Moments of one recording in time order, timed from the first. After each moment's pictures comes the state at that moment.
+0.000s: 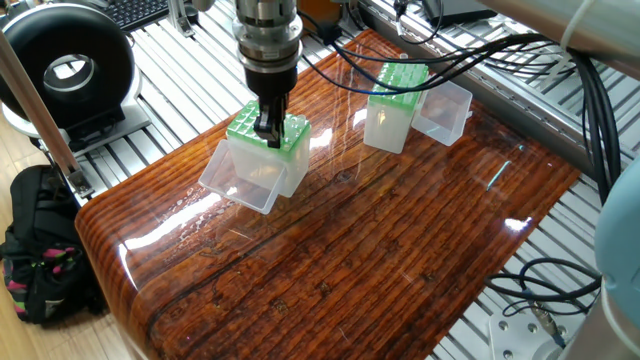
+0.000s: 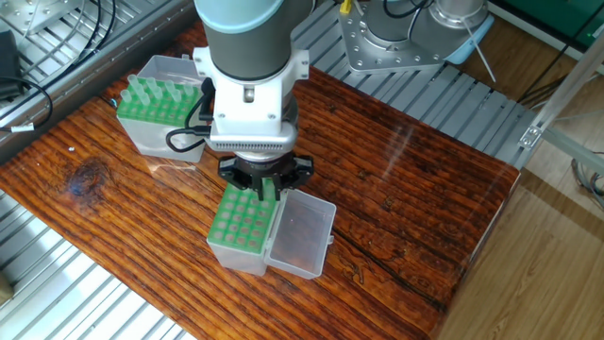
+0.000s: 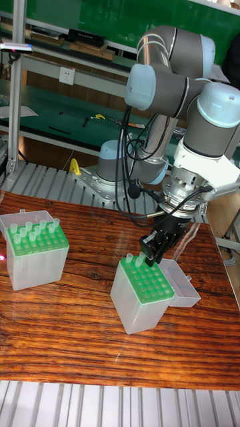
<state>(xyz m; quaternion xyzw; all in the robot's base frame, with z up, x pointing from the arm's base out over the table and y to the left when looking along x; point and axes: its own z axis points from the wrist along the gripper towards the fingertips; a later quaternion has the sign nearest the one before) 0.558 0.106 0.137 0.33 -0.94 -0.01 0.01</state>
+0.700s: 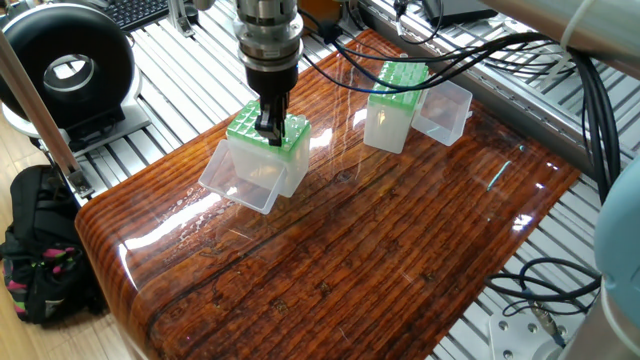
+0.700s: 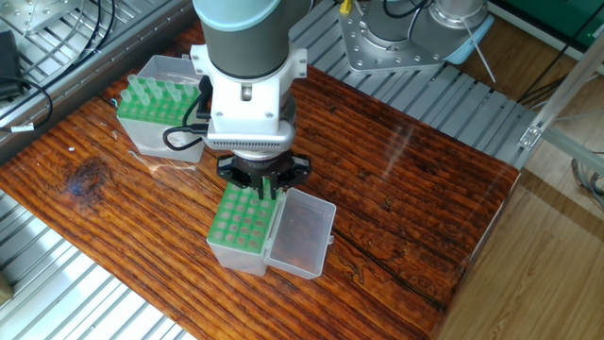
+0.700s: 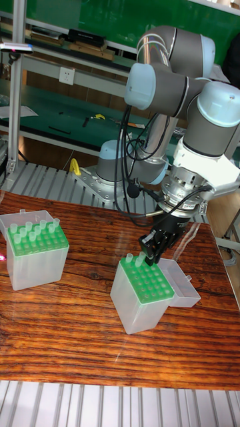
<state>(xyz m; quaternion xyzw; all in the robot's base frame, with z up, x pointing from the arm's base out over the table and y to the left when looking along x) 0.558 0.104 0.138 0.32 -0.95 0.00 0.01</state>
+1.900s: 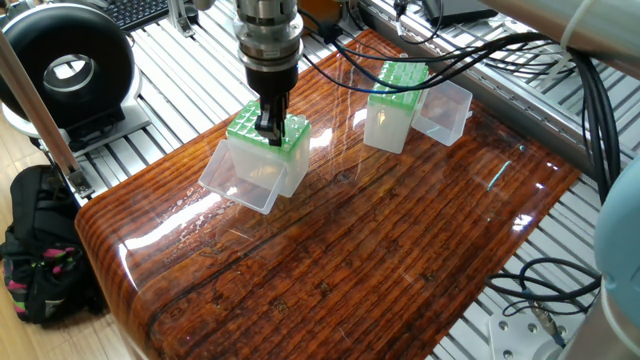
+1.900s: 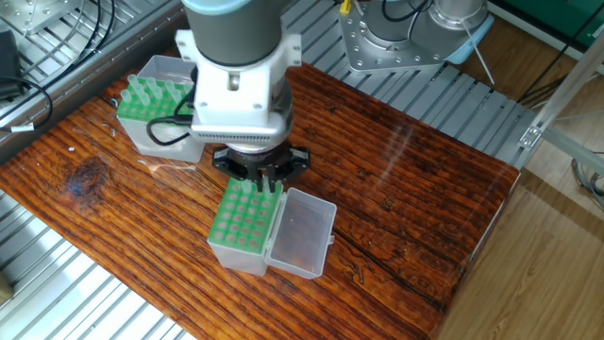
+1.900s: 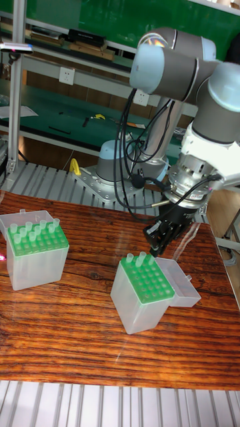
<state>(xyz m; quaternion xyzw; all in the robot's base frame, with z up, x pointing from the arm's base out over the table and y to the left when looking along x) 0.564 0.107 0.180 0.31 -0.95 -0.01 0.03</state>
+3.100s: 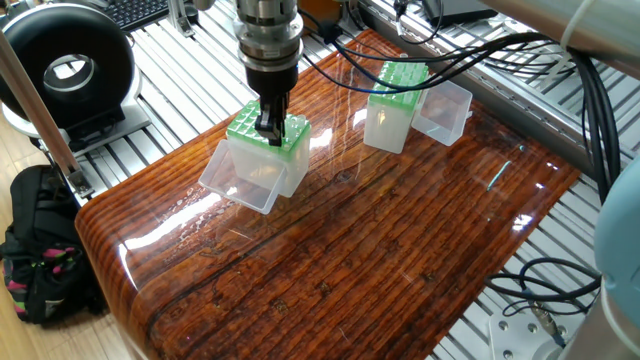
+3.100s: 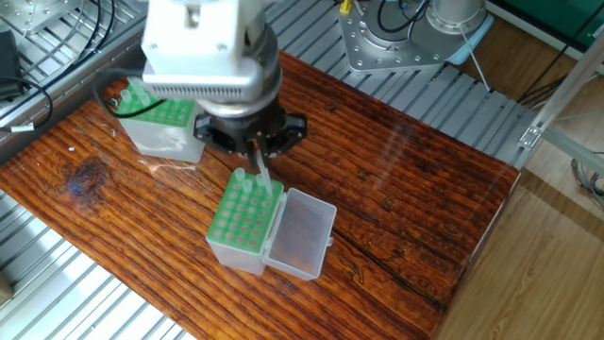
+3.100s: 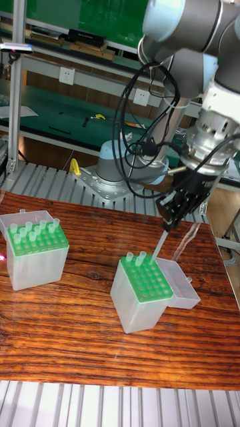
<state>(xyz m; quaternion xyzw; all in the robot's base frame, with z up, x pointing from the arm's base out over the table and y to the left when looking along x) 0.566 0.109 0.260 0.31 -0.95 -0.03 0.05</state>
